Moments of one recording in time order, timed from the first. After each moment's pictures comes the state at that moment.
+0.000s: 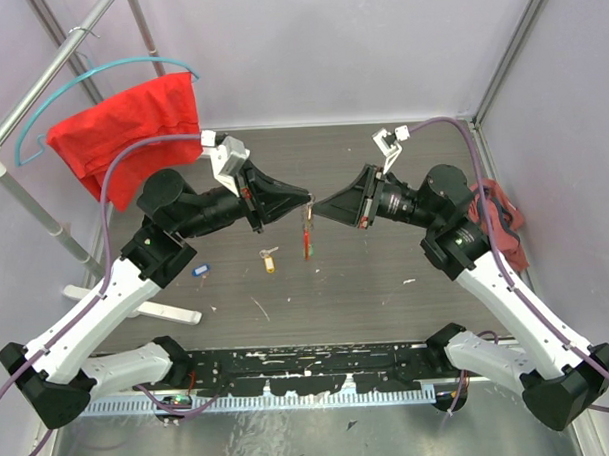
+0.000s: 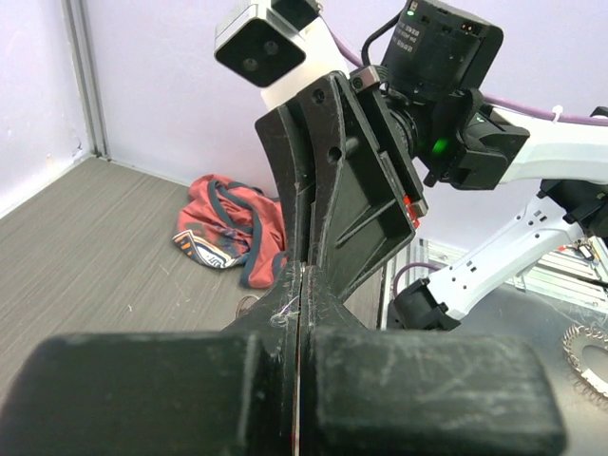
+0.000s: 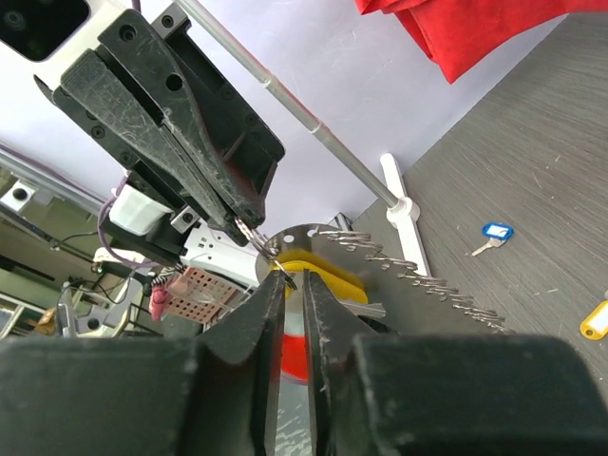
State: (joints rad) left arm -0.75 1.07 1.16 0.12 0.55 -0.30; right arm 0.53 0.97 1.02 0.10 -0.73 0.90
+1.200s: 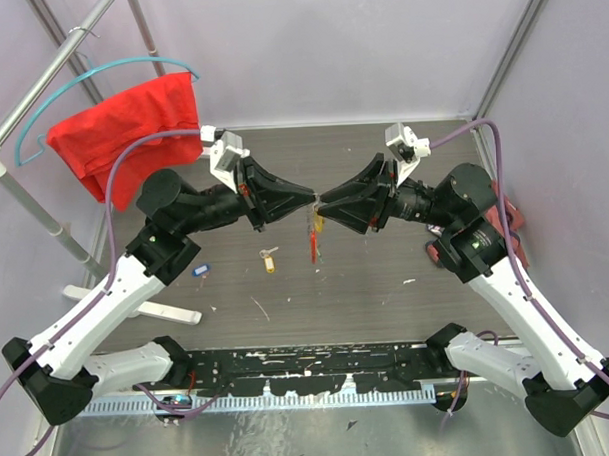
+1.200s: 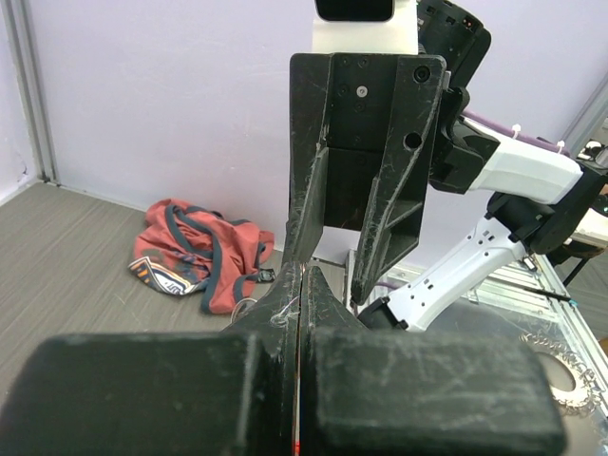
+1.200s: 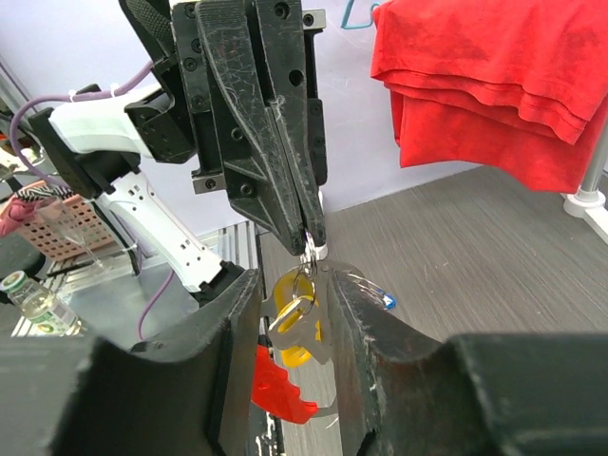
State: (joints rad) left arm -0.75 1.09 1.16 0.23 0.62 -0.41; right arm 0.54 0.94 1.11 0.09 -0.81 0.43
